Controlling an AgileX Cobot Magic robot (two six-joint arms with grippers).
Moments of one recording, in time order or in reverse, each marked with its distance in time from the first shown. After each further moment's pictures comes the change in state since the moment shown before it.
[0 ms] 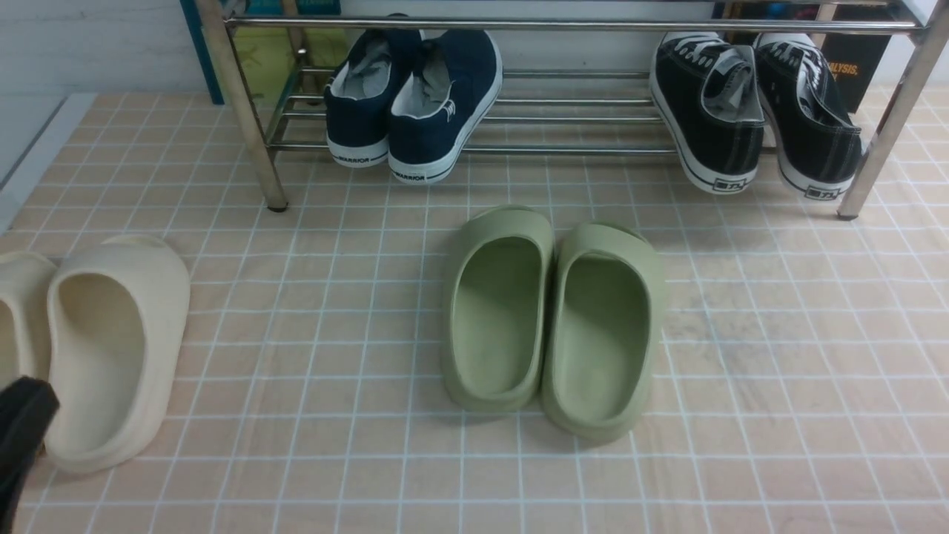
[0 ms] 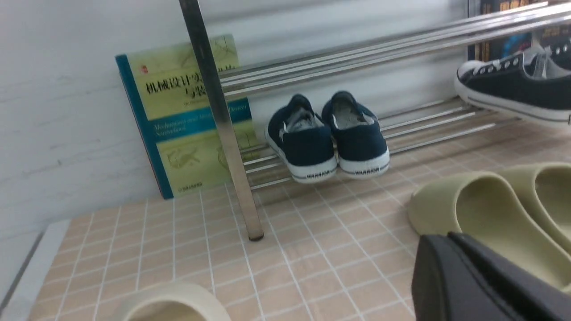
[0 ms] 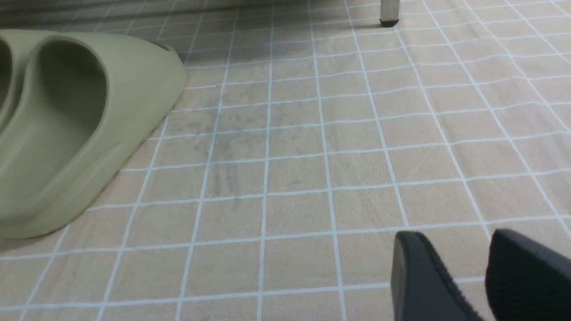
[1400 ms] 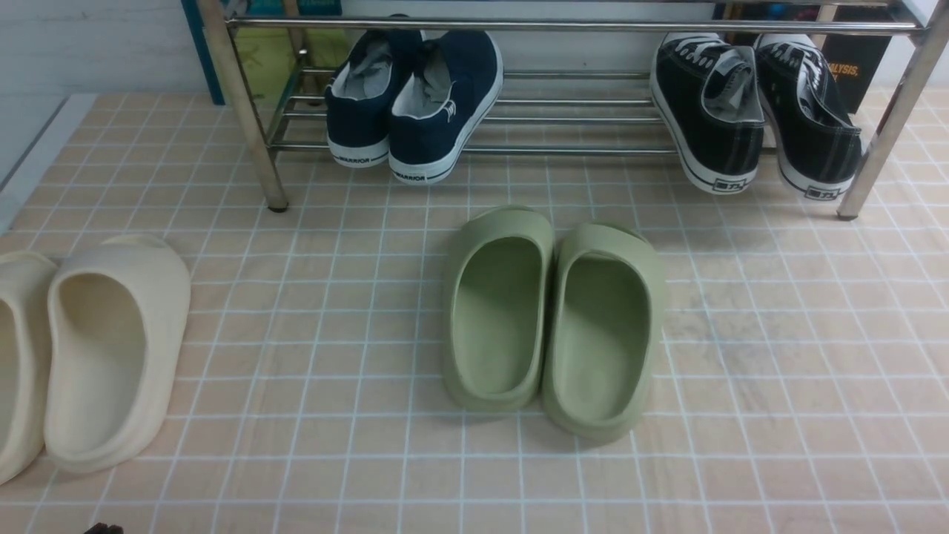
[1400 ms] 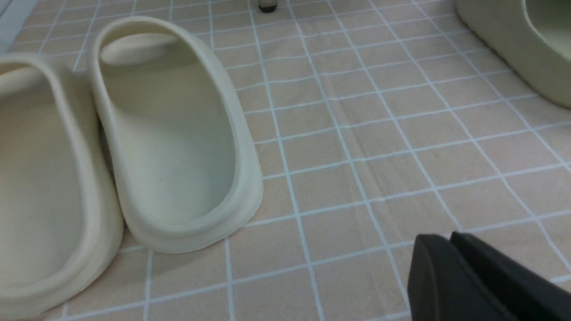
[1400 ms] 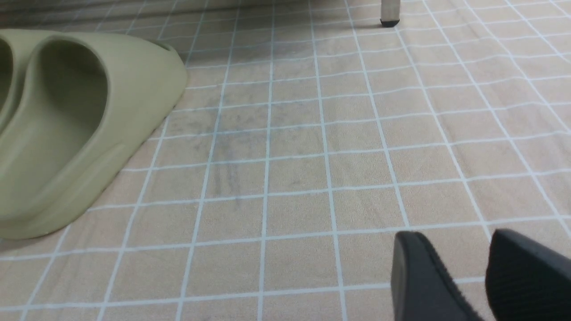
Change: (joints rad) right arm 0.000 0.000 0.000 0.000 0.000 0.000; left arm 0.218 -0.091 0.212 -0.340 0.214 0.265
